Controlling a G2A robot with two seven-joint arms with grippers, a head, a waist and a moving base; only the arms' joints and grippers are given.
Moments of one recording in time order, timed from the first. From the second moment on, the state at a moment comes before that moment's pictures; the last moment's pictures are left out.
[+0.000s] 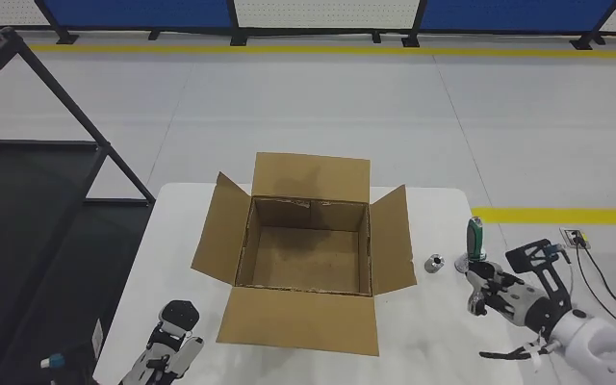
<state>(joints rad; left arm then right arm) 1.92 -1.19 -1.80 -2.22 0.28 -0.63 -0.17 -1.49 -0.93 1.87 -2.21 -0.63 -0.18 0.88</state>
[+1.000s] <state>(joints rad) 1.99 -1.21 -1.92 -2.21 0.10 -0.53 0.08 -0.83 -0.91 1.36 -2.35 -0.71 -0.15 1.13</state>
